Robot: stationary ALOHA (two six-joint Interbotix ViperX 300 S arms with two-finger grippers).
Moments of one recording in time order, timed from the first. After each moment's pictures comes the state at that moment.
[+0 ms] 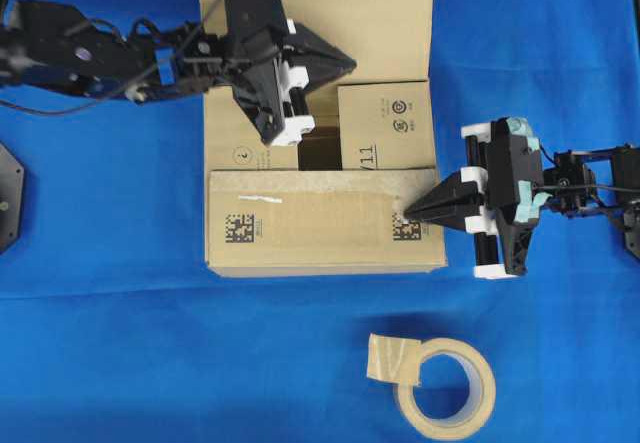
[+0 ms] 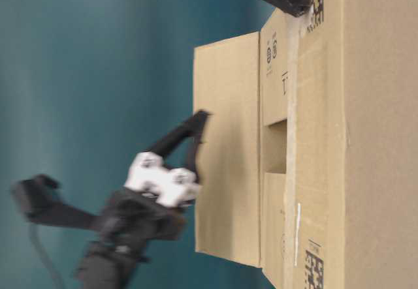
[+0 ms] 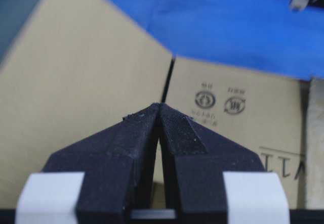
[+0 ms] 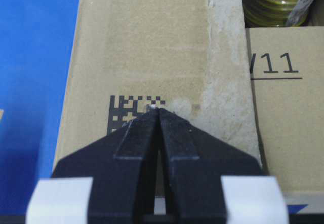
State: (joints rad) left arm 0.25 -0.01 0.57 -0.03 -0.22 0.03; right arm 0.06 -0.28 1.00 0.06 -0.16 0.14
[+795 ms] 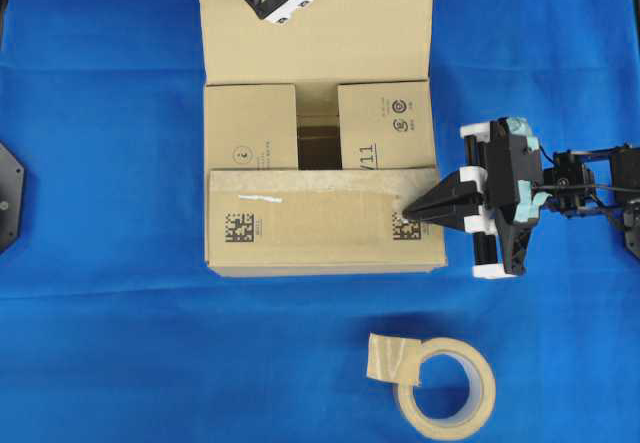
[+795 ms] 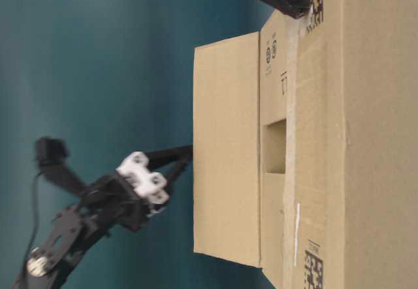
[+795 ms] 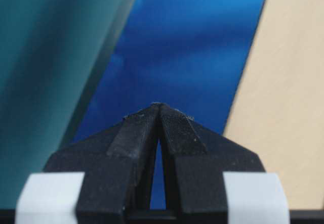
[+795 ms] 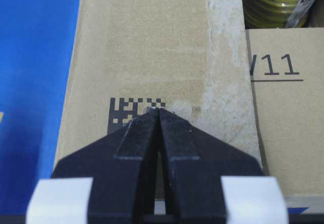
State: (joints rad) left arm 0.51 0.09 0.22 -0.03 0.47 0.19; right arm 0.06 -0.28 1.00 0.06 -0.17 0.14
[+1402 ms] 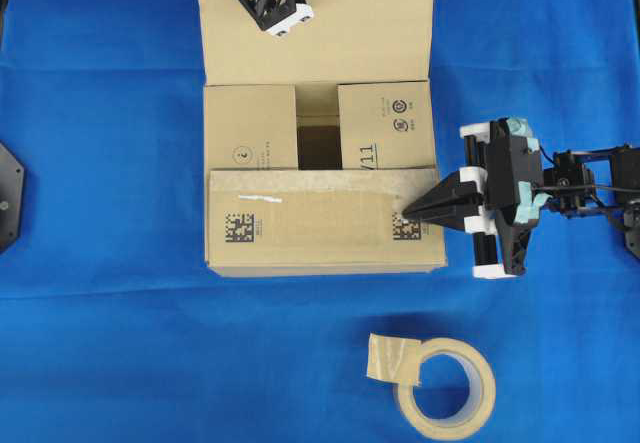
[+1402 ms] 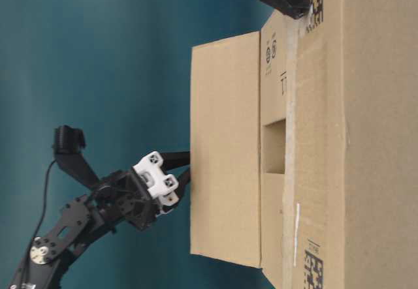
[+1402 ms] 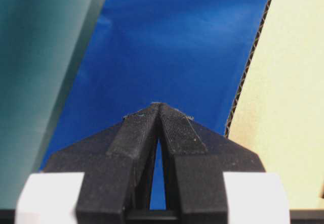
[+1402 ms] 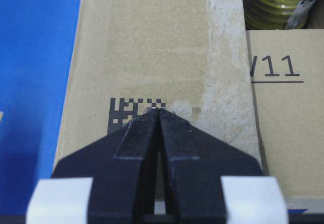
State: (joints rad) left arm 0.48 0.10 0.18 -0.03 0.60 0.19; right arm 0.06 -0.28 1.00 0.05 -0.17 0.13
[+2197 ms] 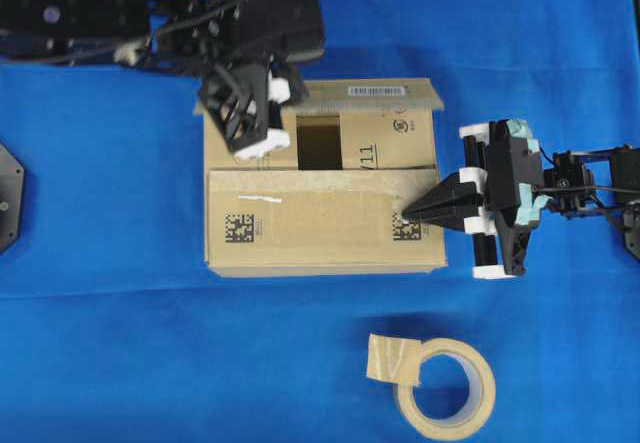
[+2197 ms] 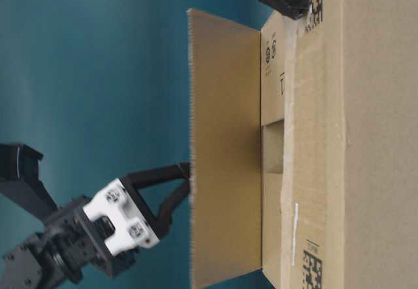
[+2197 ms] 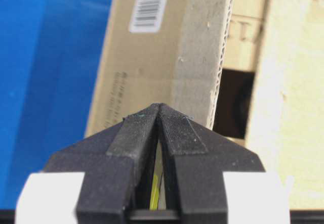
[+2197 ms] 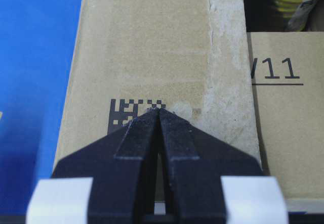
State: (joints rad) left arm 0.19 -0.09 0.40 -0.03 0.53 0.01; right arm 0.06 -0.28 1.00 0.05 -0.18 0.12
